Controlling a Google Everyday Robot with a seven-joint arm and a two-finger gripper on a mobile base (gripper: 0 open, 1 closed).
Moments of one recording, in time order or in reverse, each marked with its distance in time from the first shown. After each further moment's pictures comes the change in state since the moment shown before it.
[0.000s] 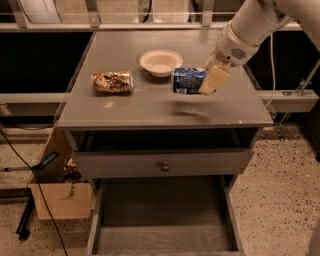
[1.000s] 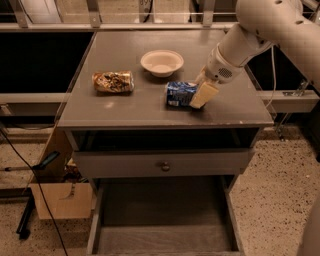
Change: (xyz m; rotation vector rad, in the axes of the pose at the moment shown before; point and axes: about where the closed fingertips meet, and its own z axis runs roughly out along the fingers) arm 0.009 0.001 0.056 -0.031 -0.027 0.014
